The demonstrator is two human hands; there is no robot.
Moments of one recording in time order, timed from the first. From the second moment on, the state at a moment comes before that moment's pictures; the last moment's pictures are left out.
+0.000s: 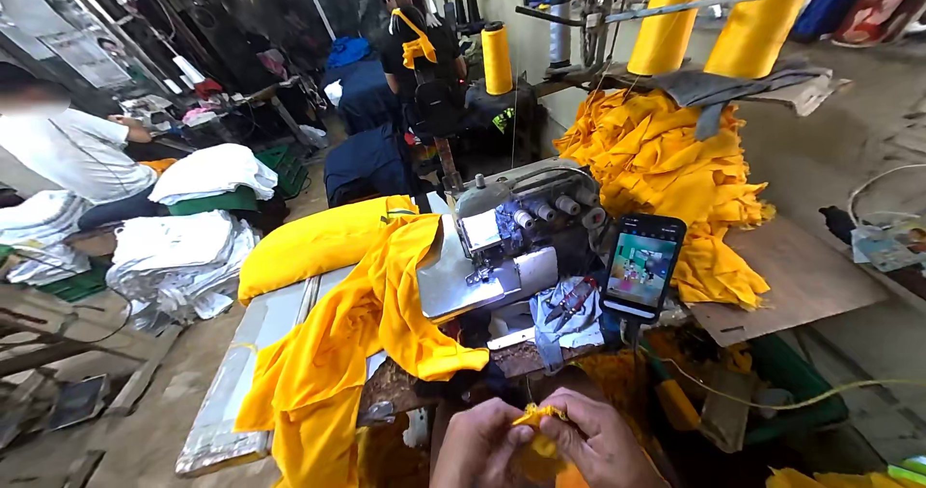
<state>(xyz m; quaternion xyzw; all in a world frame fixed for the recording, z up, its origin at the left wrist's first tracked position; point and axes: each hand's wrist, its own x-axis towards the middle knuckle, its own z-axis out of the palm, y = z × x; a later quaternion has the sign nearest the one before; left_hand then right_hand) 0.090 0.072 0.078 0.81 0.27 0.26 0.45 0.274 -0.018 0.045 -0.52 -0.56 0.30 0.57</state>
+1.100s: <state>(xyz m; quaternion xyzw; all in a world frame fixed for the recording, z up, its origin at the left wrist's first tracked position) 0.098 0.051 0.091 0.85 0.38 0.27 0.25 0.267 0.003 0.039 -0.46 -0.49 0.44 0.59</state>
